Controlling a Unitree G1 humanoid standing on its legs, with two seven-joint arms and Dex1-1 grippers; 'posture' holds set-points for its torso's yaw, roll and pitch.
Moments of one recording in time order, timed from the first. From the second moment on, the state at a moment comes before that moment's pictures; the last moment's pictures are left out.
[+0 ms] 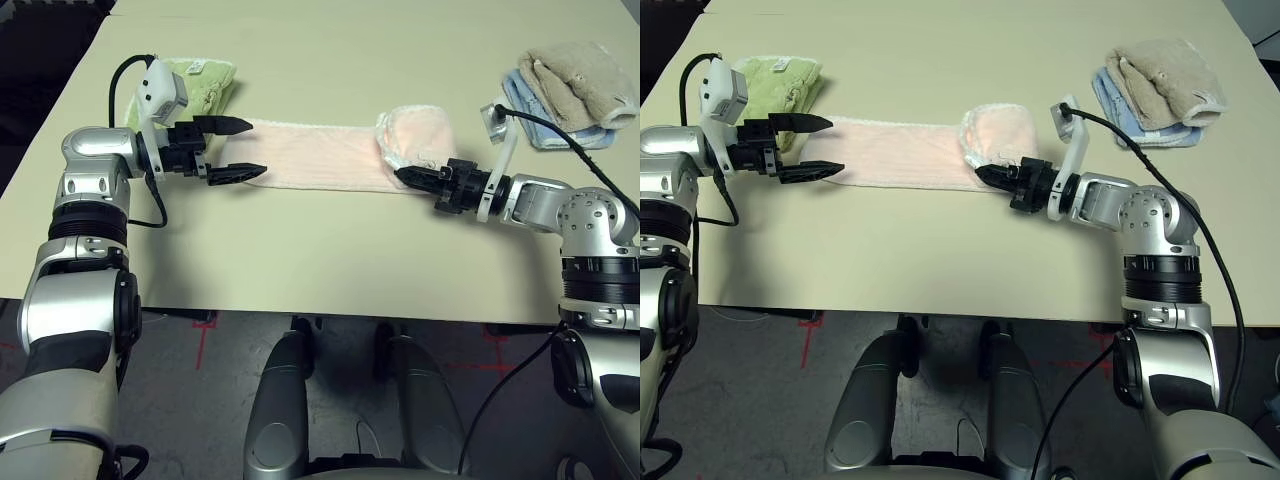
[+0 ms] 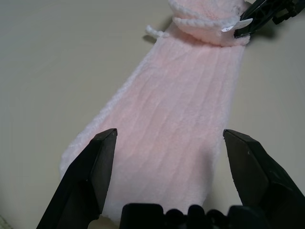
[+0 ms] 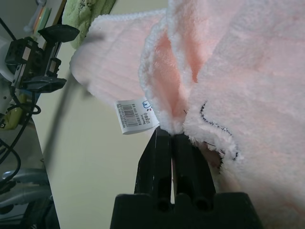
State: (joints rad) left arm -1.09 0.69 0.06 0.98 -0.14 -0.15 -1.47; right arm -0.76 -0.43 -0.16 0.16 0.79 1.13 0.58
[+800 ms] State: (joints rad) left arm -1.05 0.69 0.06 0.92 -0.14 -0.13 -1.47; right arm -0.85 -0.37 0.02 0.16 0.68 1.02 0.76
